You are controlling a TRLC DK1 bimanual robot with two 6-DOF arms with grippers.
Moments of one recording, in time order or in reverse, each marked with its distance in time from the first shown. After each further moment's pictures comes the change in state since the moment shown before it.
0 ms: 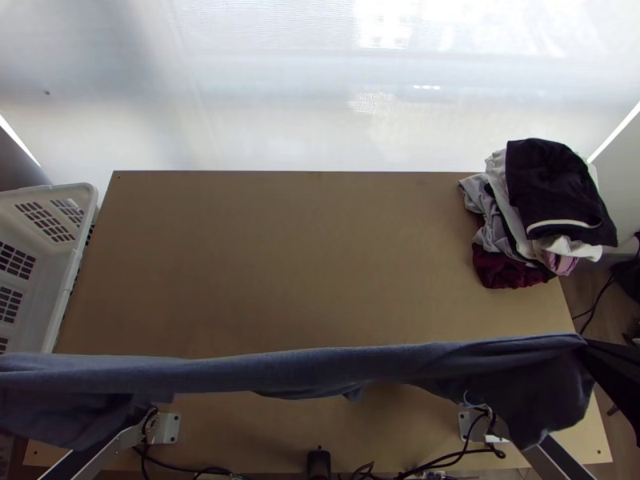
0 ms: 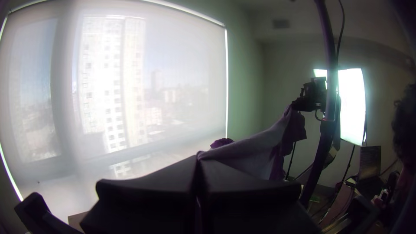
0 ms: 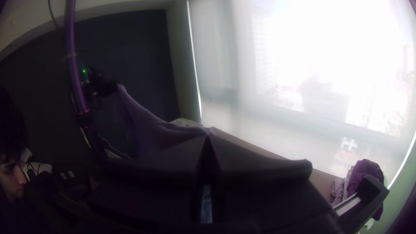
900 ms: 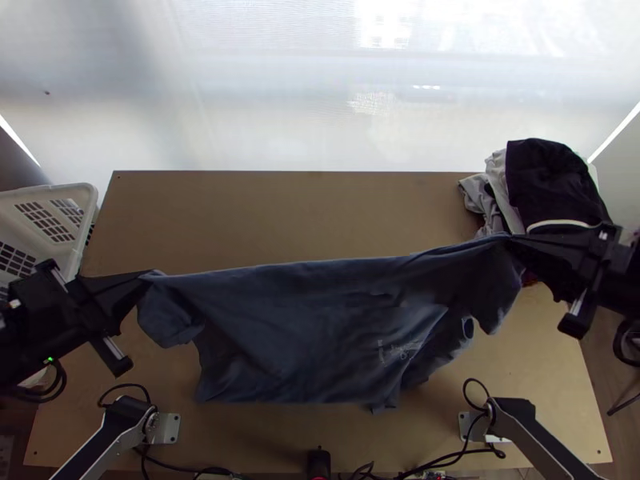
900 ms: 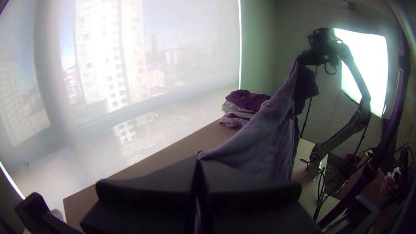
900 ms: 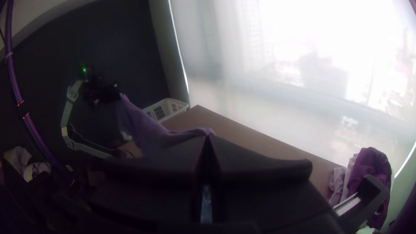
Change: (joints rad) left arm 0.034 -0.100 -0.788 0.409 -0.008 0.162; right arm -0.015 0.026 -0.541 0.329 0.019 -0.142
